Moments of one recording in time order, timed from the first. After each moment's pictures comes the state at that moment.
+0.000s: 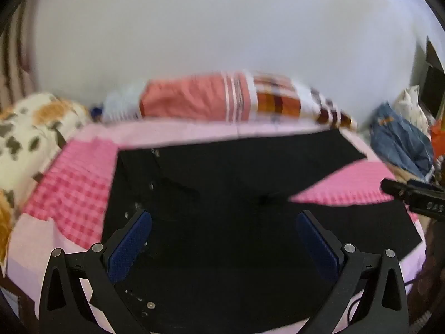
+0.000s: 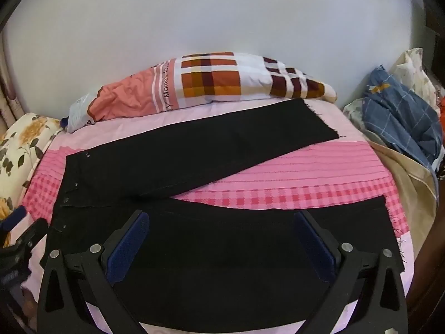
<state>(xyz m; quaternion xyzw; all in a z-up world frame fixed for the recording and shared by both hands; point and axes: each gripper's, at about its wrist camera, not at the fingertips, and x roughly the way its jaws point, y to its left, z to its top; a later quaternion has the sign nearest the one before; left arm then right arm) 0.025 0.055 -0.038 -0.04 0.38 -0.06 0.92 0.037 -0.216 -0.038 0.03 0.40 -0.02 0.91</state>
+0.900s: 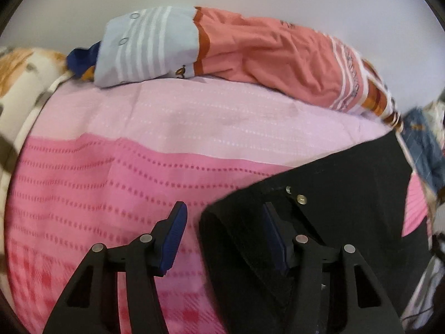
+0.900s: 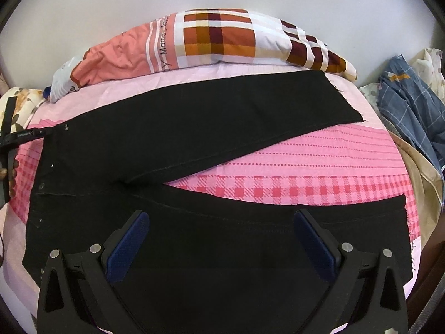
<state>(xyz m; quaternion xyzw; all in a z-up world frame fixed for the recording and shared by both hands) 0.274 0.259 -0.151 -0.06 0.51 -0.10 0.85 0.099 -0.189 -0.093 0.00 0.49 -0.03 0.87</state>
